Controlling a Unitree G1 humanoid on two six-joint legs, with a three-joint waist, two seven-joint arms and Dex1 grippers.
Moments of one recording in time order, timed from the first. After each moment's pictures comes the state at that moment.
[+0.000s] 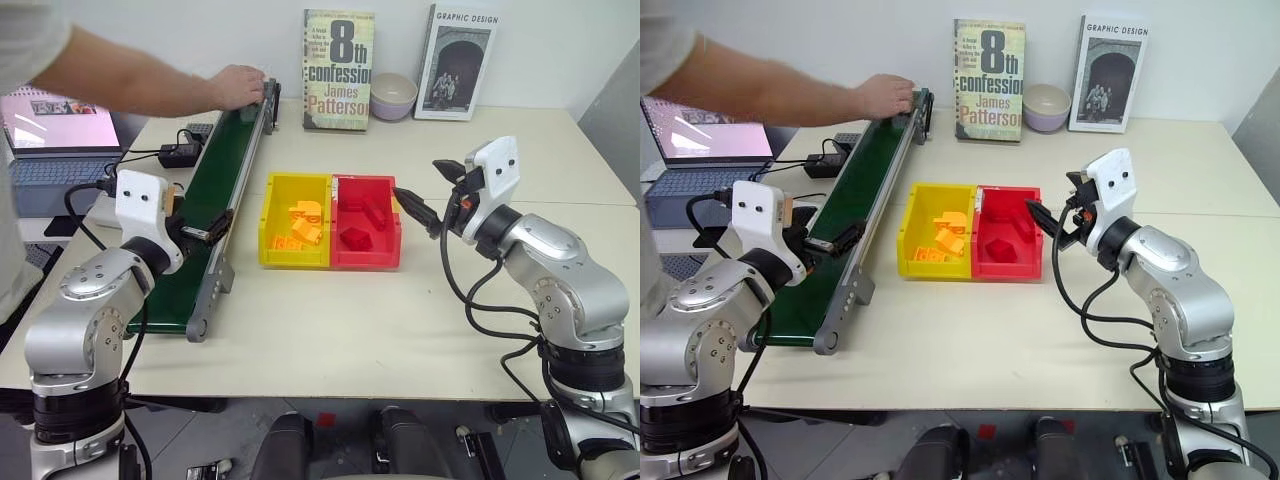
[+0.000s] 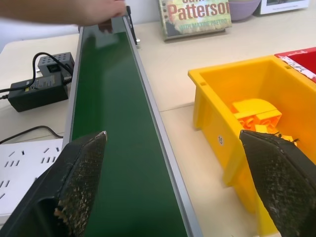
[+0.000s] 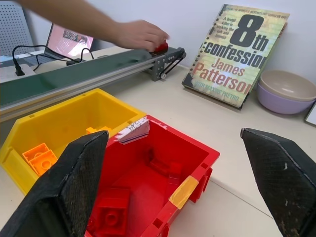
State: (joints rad) left arm -0.32 0.63 0.32 -0.38 -0.46 0.85 -0.35; right arm -0.54 -0.46 -0.06 -0.38 0.41 0.73 0.42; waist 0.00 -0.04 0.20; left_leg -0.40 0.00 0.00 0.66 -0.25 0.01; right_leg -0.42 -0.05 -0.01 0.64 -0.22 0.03
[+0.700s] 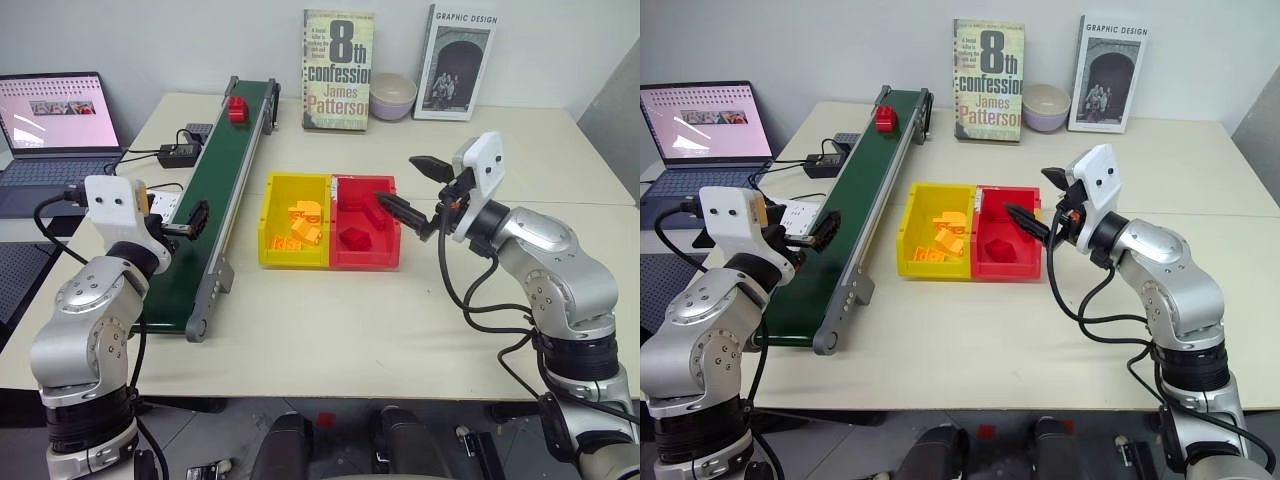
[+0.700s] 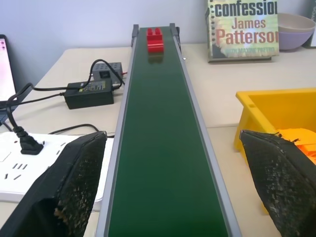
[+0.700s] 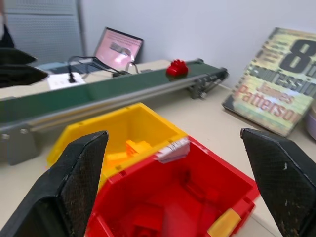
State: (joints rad) left arm -0.29 0.51 0.40 -0.38 -0.41 0.76 -0.20; right arm -0.59 -0.47 -0.01 -0.31 0.45 0.62 0.61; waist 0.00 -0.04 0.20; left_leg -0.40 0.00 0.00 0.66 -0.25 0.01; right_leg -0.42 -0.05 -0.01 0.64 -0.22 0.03
